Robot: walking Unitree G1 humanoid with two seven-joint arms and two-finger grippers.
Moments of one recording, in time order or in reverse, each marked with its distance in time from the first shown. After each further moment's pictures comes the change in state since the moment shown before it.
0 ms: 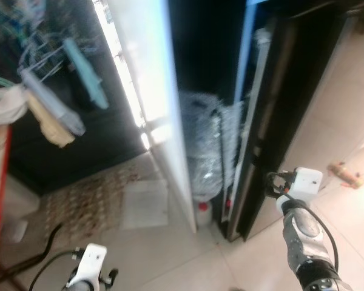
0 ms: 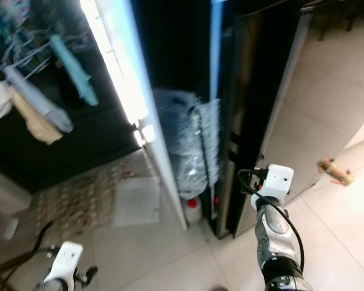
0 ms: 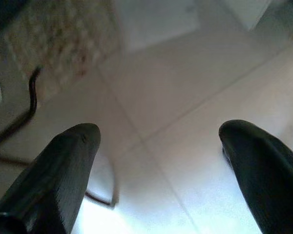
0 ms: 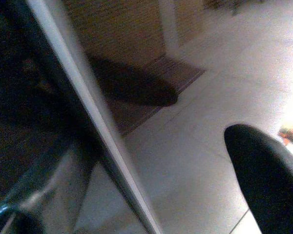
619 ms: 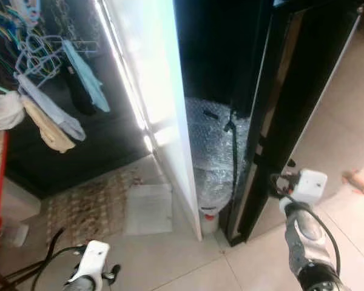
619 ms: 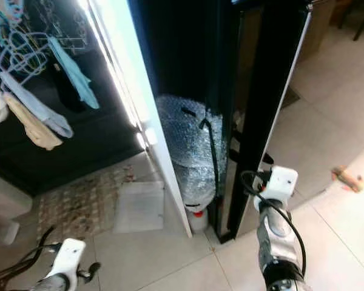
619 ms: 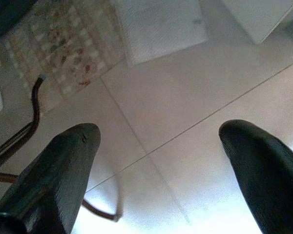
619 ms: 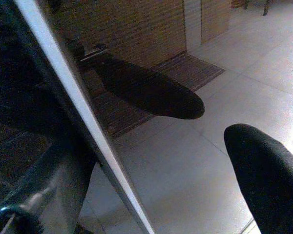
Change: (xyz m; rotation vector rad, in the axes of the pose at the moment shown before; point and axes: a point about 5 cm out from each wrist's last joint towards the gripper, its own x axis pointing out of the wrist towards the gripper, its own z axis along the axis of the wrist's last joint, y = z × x) left arm 0.001 -0.005 0.003 -0.004 -0.011 -0.021; right arm -0.005 -0.007 -0.002 0.008 -0.026 -0.045
